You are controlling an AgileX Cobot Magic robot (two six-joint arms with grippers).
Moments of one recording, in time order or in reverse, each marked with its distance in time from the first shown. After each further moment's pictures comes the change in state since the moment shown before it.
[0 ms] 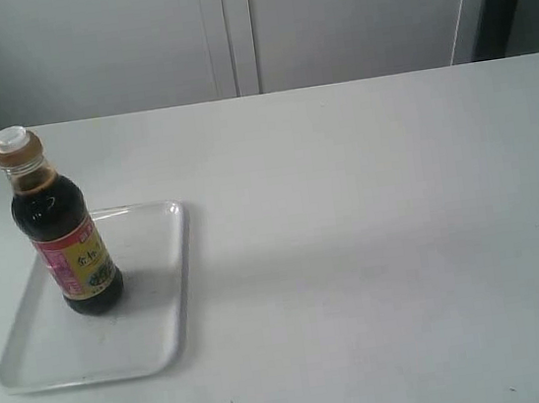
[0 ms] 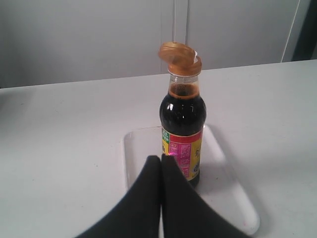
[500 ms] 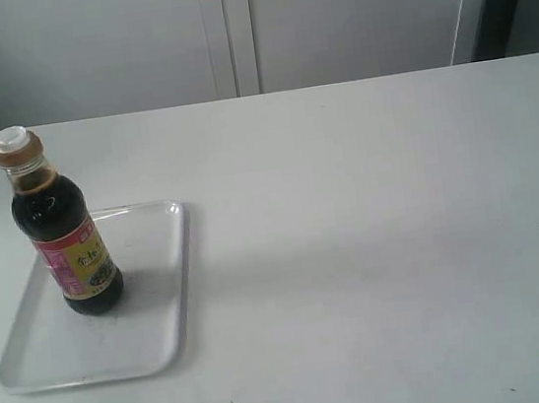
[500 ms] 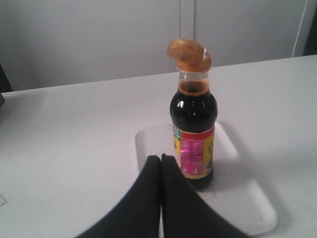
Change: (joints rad) left arm 0.000 0.000 0.018 0.054 -0.015 0.000; right arm 0.000 0.000 0.000 0.000 0.000 0.000
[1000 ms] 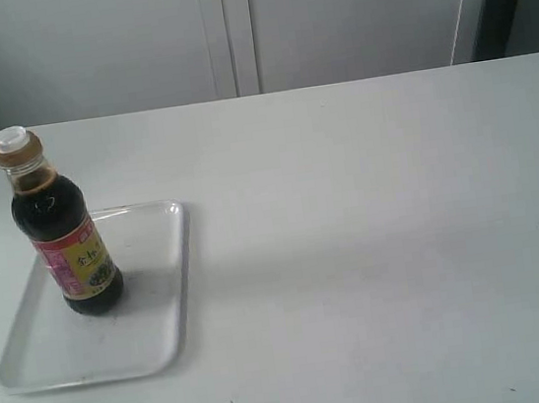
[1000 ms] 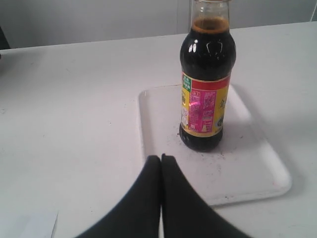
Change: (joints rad) left arm 0.000 -0.060 0.182 0.034 -0.044 -0.052; right arm 0.000 0.000 0.000 0.000 0.000 0.000
